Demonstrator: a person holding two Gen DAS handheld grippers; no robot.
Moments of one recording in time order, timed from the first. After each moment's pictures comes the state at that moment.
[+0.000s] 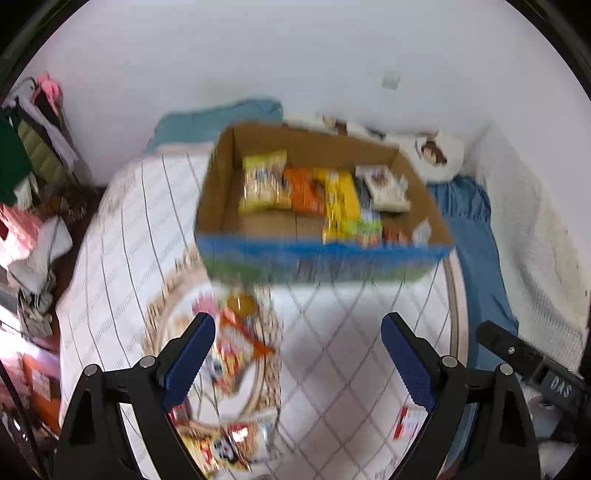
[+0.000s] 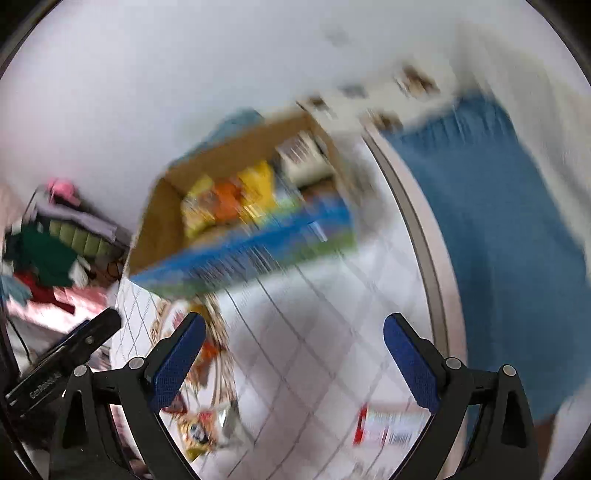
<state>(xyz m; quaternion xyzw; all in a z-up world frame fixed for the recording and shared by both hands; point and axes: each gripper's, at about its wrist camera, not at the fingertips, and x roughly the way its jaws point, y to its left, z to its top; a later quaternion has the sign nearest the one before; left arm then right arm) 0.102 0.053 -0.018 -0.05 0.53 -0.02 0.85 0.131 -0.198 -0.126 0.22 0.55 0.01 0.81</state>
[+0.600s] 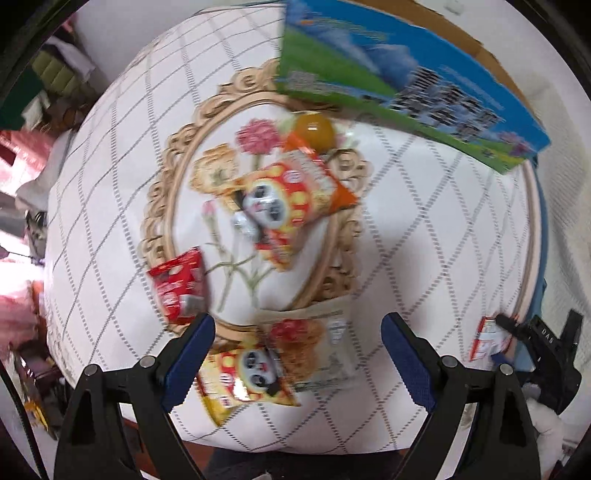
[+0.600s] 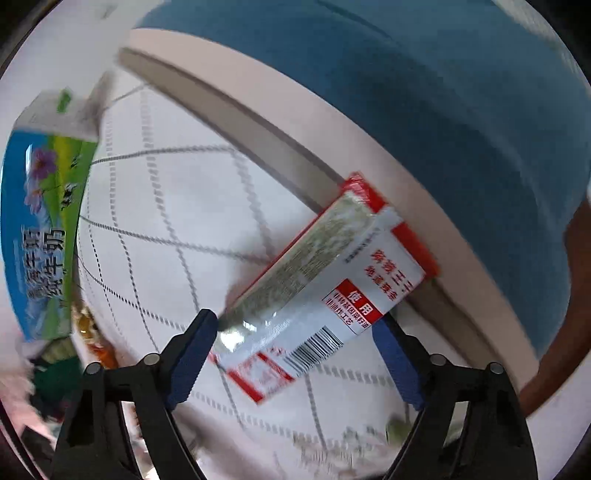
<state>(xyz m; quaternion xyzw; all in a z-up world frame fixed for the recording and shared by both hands) 0.049 0.108 -0.130 -0.08 0.66 0.05 0.75 0.020 -0.271 -0.331 0.40 0.62 -0.16 0.65</state>
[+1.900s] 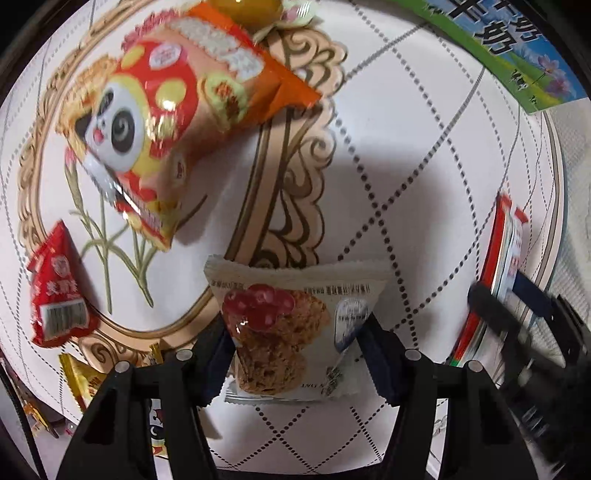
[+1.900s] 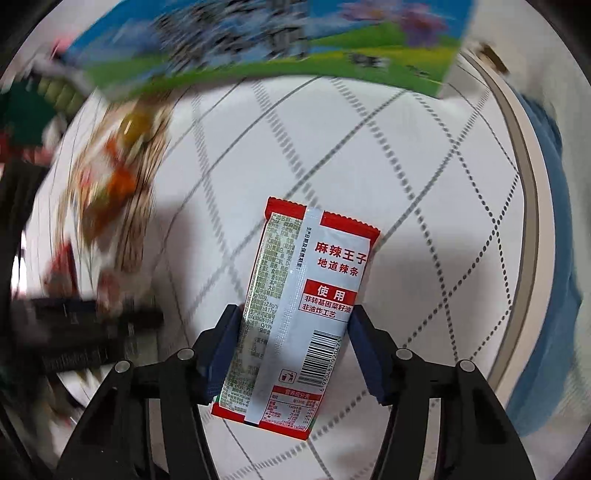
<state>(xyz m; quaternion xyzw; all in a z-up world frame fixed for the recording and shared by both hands) 0.053 0.057 -0.229 -0.10 0.74 -0.02 0.66 0.089 -0.108 -0.300 -0.02 0.65 0.10 0.75</state>
